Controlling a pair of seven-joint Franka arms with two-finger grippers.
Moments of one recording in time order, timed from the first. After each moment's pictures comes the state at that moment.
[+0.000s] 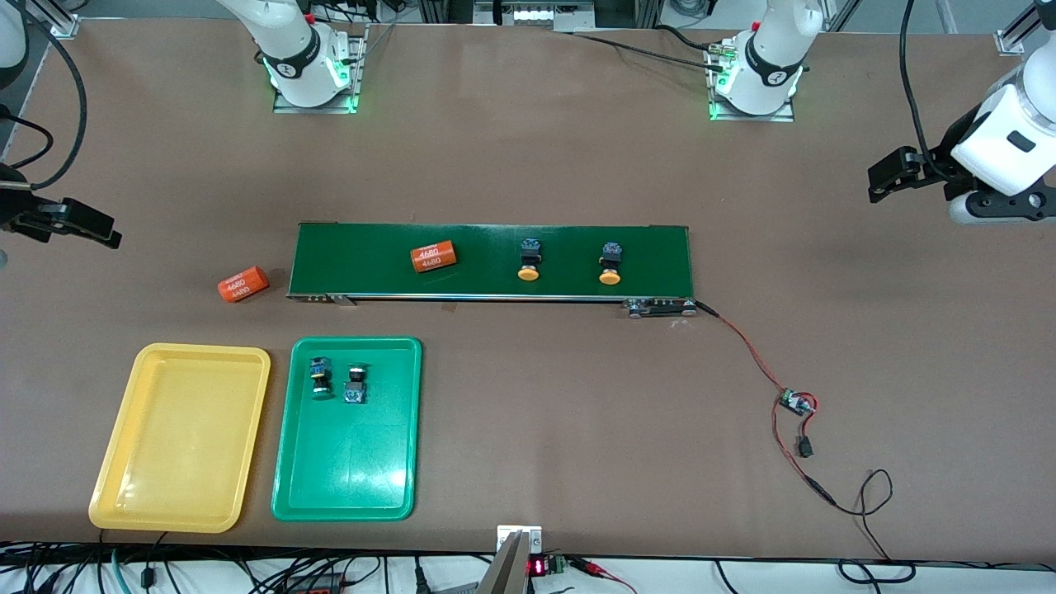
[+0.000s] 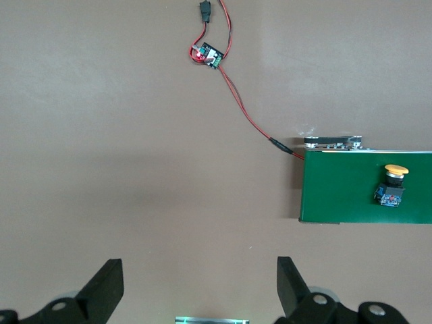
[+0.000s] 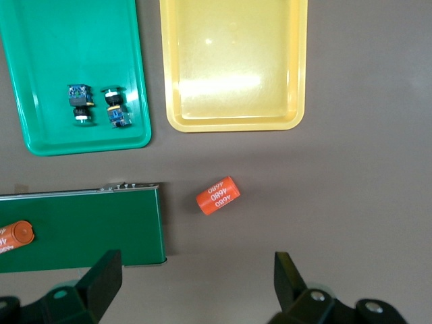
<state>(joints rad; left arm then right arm) 0.00 0.02 -0.08 -1.55 0.03 1.47 -0.11 0.06 0.13 -0.14 -1.55 0.00 1.63 -0.01</state>
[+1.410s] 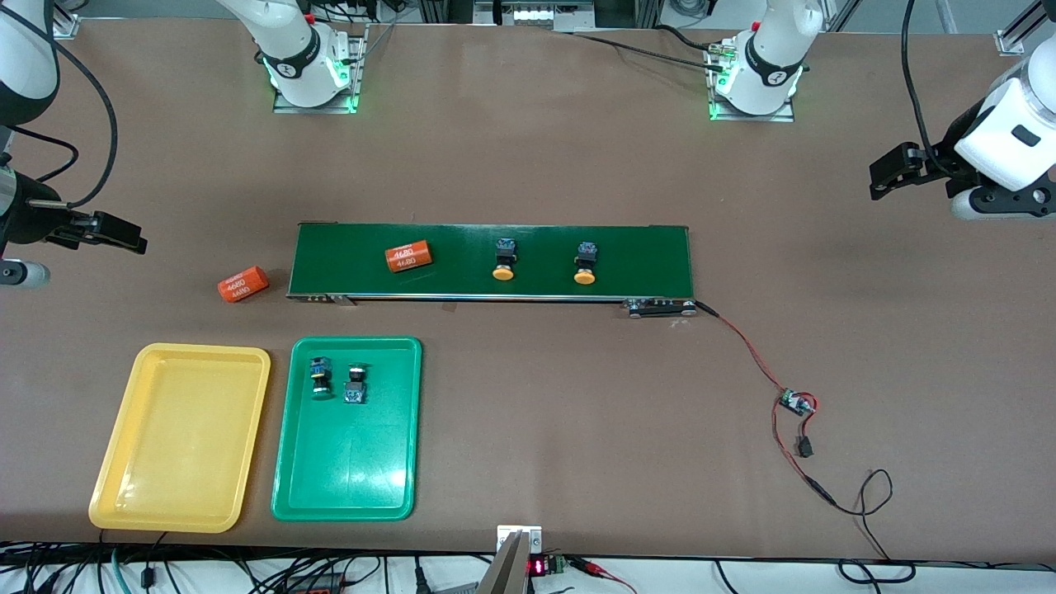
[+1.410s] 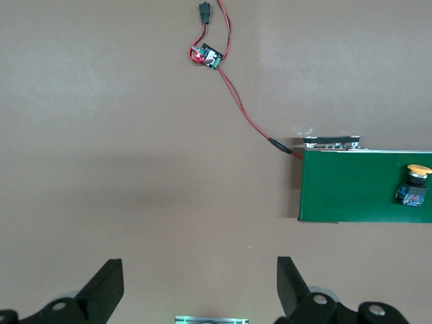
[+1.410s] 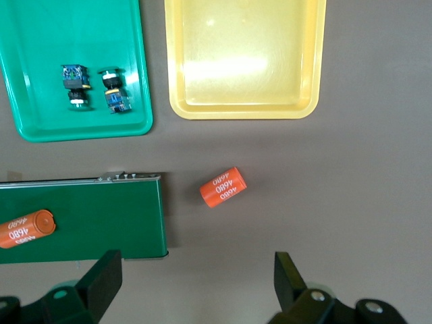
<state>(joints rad) 0.00 0.02 -0.08 -1.54 0.03 1.46 -0.11 0.06 0.16 -0.13 -1.56 0.00 1.64 -0.01</state>
